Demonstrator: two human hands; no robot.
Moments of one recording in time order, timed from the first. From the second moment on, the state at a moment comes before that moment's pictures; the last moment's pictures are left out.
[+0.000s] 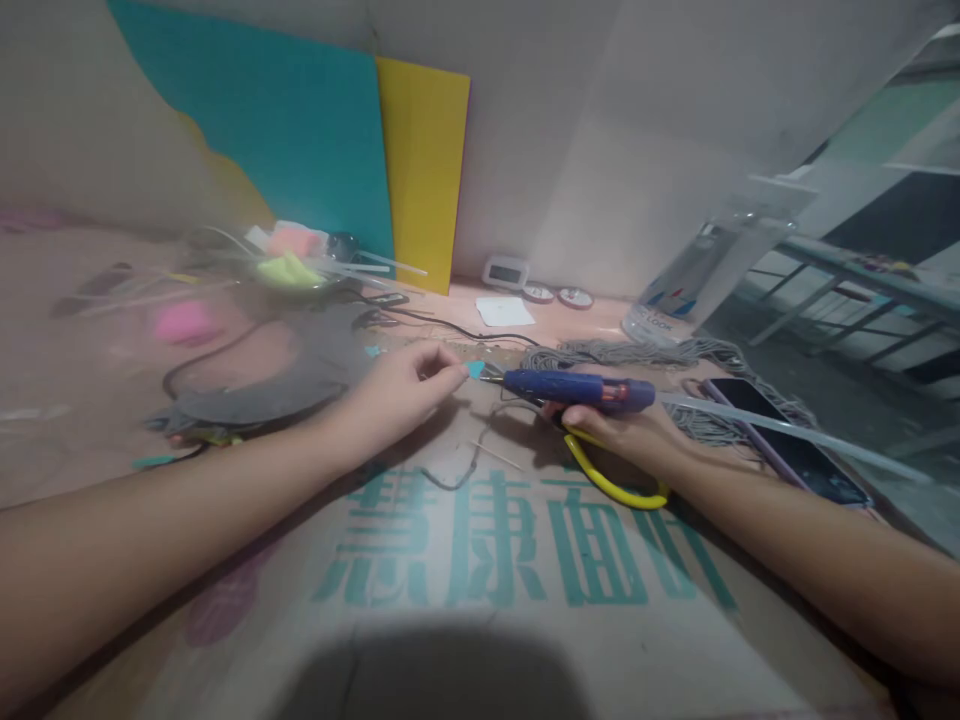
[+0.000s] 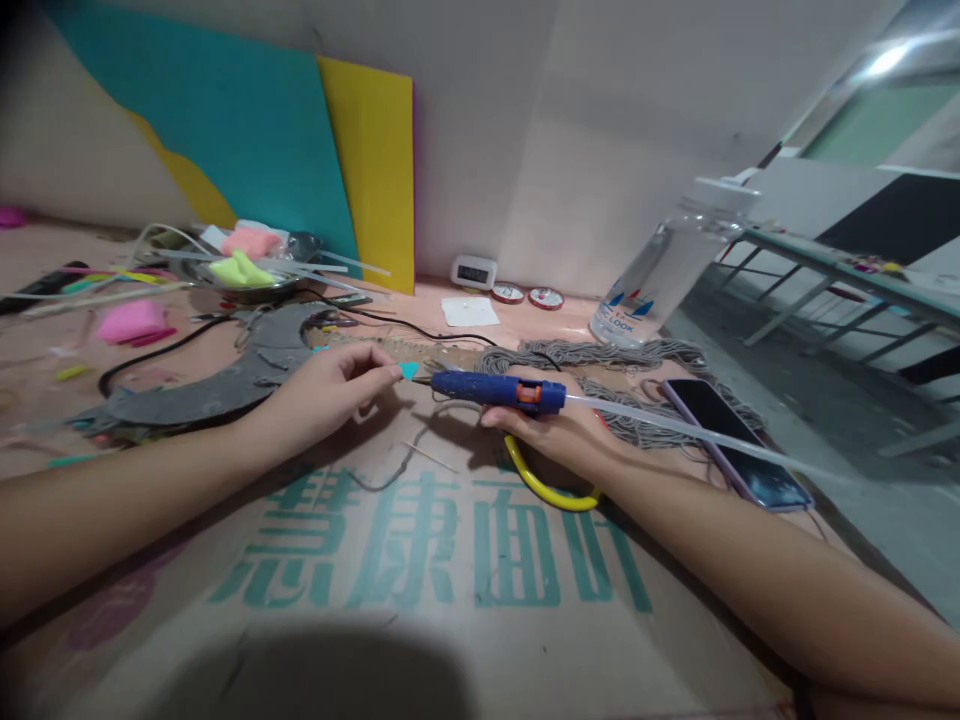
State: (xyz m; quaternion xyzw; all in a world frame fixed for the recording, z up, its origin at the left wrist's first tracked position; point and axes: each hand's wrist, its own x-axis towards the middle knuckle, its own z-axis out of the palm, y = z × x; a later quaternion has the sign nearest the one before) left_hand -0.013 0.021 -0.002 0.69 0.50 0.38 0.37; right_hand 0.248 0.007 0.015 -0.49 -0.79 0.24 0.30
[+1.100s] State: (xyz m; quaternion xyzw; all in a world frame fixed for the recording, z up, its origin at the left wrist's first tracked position) left_hand -0.014 0.021 -0.003 0.70 0.50 0.37 0.36; right_hand 0.245 0.008 0.013 -0.52 -0.78 0.18 0.30
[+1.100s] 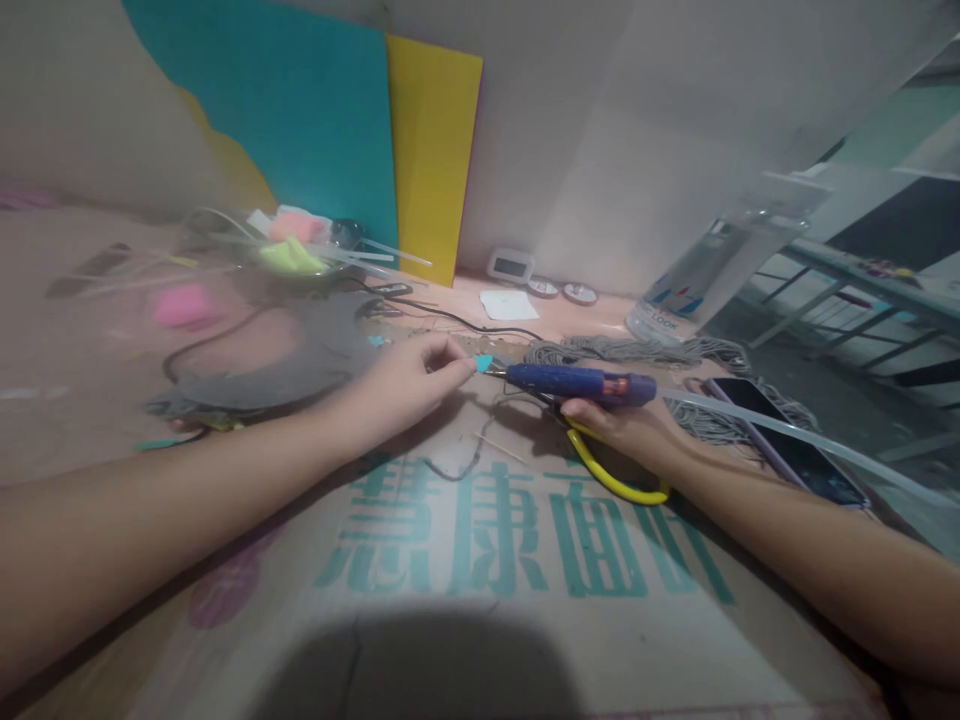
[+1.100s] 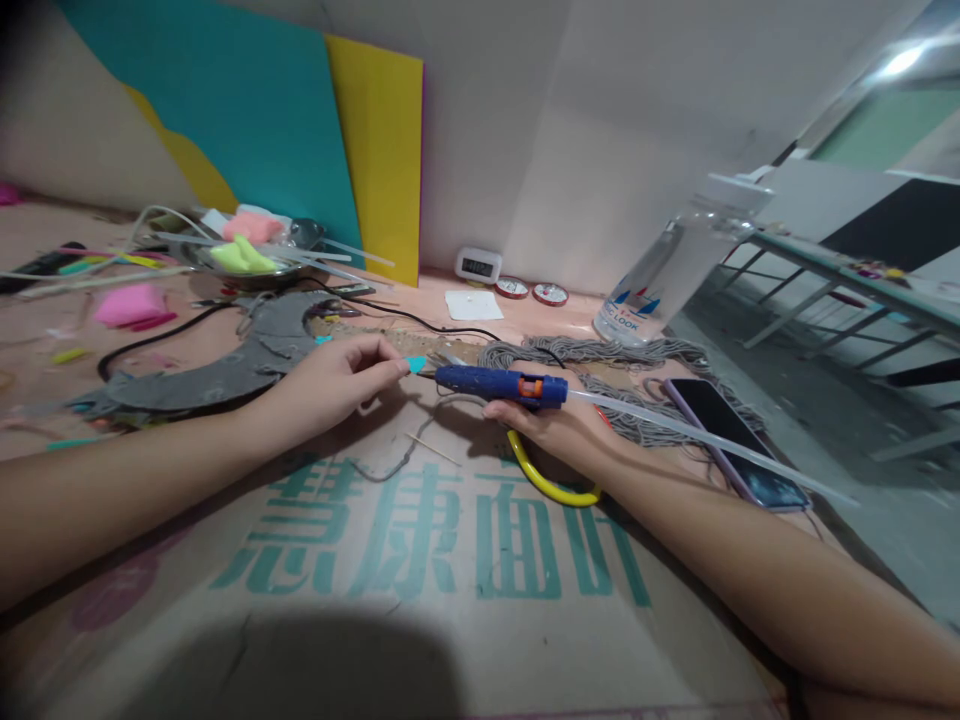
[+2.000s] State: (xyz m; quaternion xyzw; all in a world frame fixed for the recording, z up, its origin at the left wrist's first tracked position) left_hand -0.015 0.021 -0.004 0.70 0.50 0.37 0.36; right_hand 0.242 0.007 0.015 -0.52 -0.78 0.19 0.30
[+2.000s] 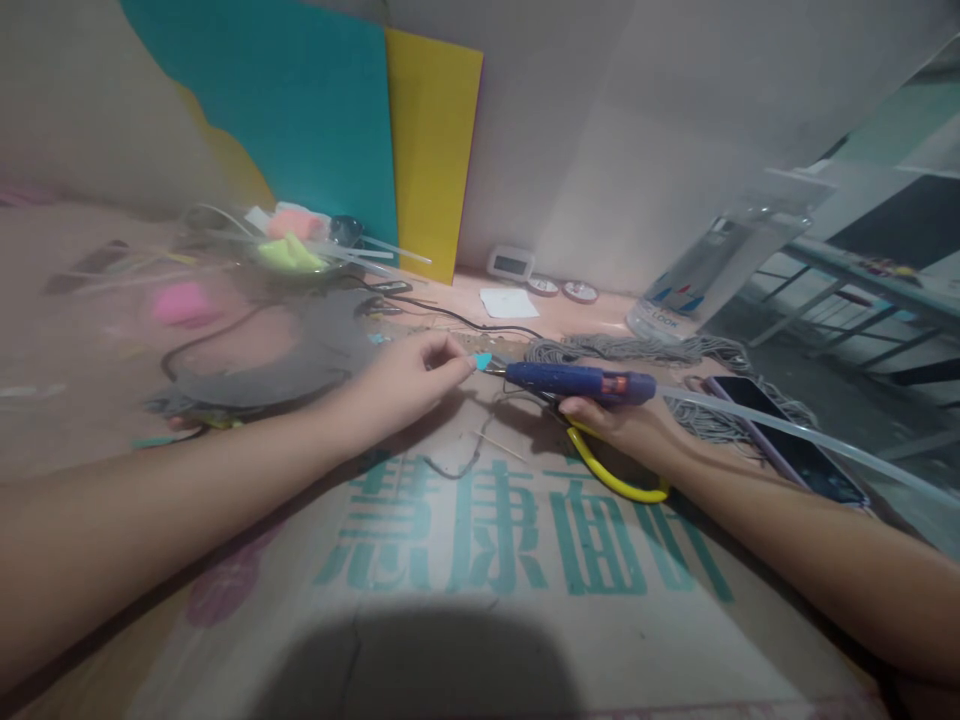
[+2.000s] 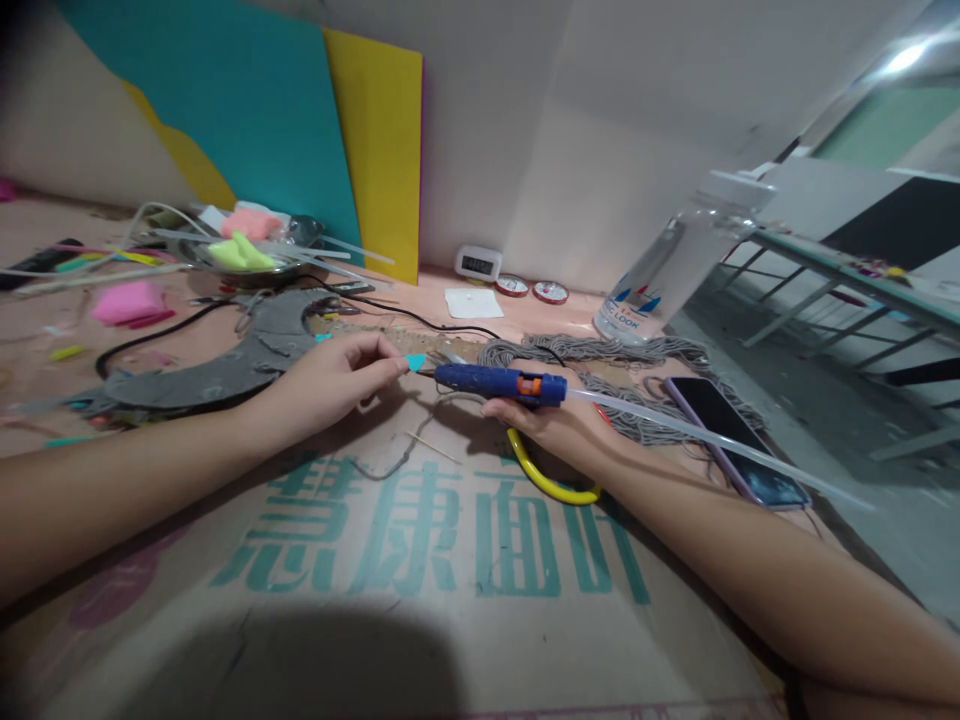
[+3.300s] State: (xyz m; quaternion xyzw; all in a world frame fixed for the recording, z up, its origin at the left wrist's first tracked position) left_hand -0.015 0.021 -0.005 0.70 0.49 0.37 0.36; right_hand 0.248 0.011 0.007 -0.54 -0.77 0.17 0.31
